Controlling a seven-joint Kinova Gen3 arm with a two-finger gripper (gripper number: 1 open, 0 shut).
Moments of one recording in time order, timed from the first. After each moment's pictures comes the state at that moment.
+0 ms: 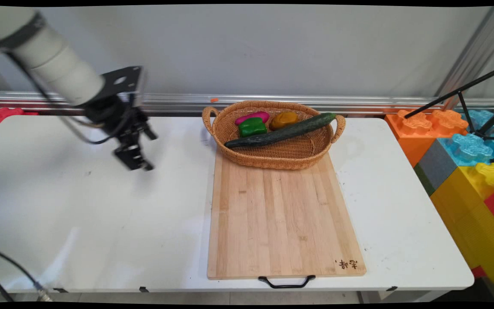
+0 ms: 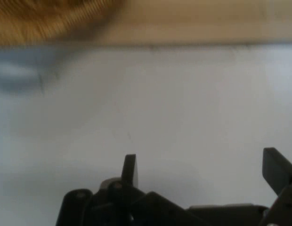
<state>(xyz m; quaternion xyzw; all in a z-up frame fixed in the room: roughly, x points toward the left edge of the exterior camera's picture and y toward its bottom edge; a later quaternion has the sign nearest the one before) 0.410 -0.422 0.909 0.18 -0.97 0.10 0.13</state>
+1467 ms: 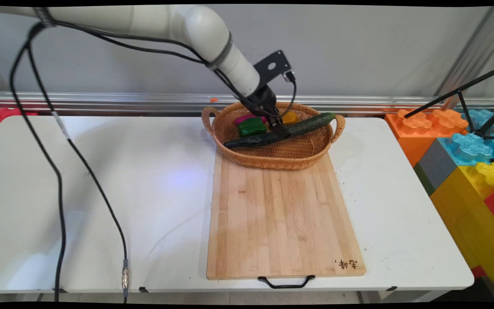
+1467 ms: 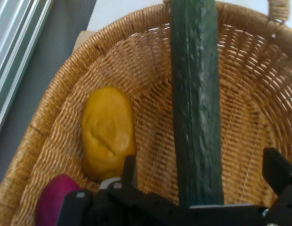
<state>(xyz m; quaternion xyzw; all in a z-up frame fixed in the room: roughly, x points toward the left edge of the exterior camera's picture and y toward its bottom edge) 0.202 -0.612 0.833 0.26 -0.92 0.16 0.26</state>
